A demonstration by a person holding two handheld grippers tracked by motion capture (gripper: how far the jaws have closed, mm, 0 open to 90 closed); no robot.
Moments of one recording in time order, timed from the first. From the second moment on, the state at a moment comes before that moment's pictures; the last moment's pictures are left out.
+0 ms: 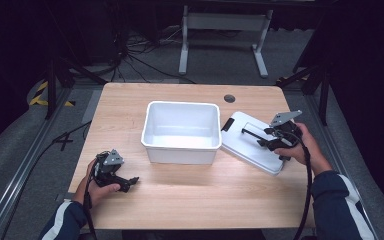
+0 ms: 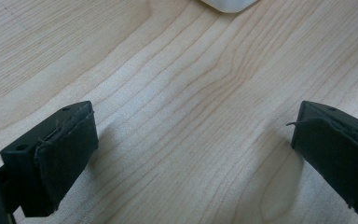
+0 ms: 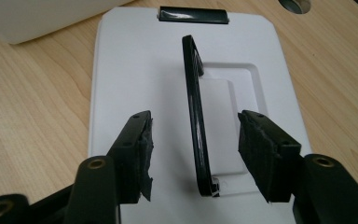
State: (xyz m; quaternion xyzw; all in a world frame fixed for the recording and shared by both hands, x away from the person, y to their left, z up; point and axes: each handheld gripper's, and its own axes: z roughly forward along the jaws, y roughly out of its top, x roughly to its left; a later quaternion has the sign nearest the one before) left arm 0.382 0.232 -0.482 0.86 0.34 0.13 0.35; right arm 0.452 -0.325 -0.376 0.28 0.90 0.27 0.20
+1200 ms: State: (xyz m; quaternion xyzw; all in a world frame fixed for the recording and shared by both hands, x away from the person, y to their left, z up) left arm 0.382 0.232 -0.482 0.87 0.34 0.13 0.35; right arm 0.381 -0.367 -0.363 0.30 0.87 0.30 0.27
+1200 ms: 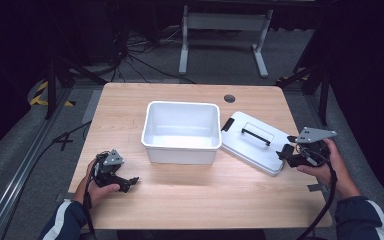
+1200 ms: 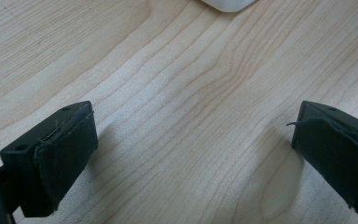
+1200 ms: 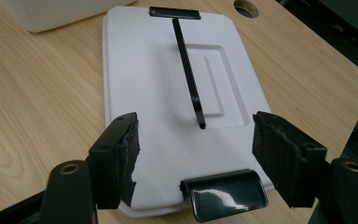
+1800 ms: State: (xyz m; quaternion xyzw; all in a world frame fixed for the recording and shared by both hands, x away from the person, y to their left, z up) left arm 0.382 0.232 -0.482 0.87 0.34 0.13 0.35; right arm 0.354 -0.374 -0.389 0.30 0.87 0.29 0.27
